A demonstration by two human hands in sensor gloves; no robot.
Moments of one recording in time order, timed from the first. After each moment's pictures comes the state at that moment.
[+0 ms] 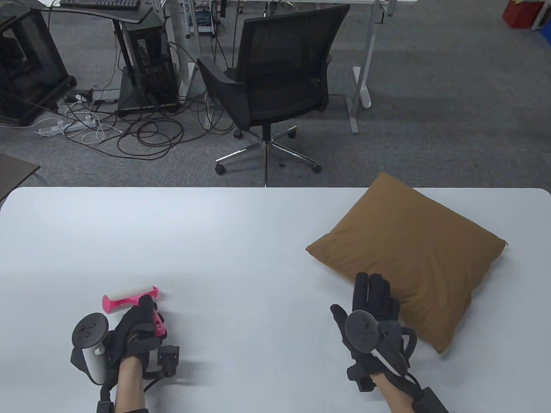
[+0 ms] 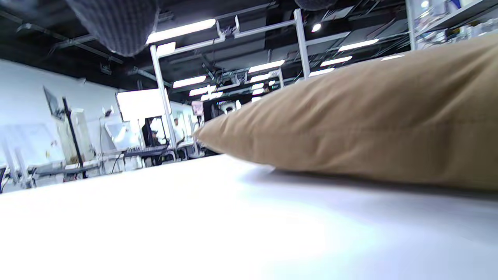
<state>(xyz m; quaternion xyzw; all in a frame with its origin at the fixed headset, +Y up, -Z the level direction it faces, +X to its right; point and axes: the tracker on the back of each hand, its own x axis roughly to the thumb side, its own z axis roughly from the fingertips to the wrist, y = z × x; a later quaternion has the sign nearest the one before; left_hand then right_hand) -0.334 -0.769 -0.303 0.01 0.25 0.58 0.77 0.158 -0.706 -0.302 0.03 -0.10 0.99 0.09</state>
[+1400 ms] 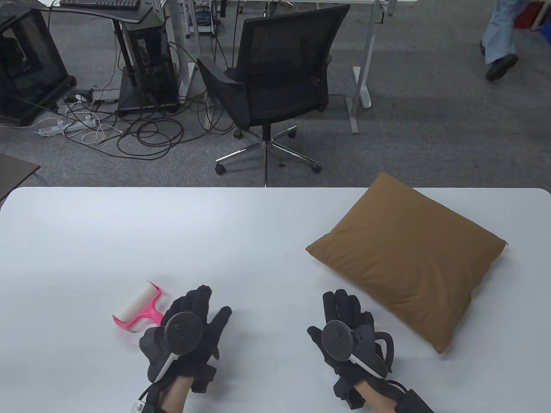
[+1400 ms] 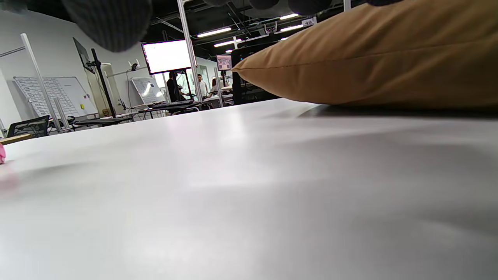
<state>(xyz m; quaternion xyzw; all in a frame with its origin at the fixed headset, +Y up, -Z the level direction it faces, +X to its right) -0.182 -0.713 -0.295 0.09 -0.04 0.21 0.97 0.126 -0.730 -0.299 0.10 -0.03 0.99 0.08</state>
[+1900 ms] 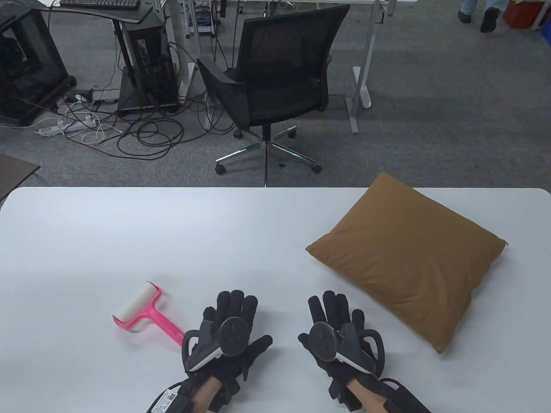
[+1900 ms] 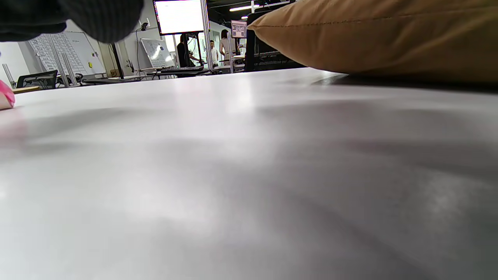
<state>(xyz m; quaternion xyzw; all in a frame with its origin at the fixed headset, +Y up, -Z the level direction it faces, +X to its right) -0.131 -0.759 -0.308 -0.07 -0.13 0.12 0.98 0.114 -0.749 -0.302 0.13 0.03 0.99 0.03</state>
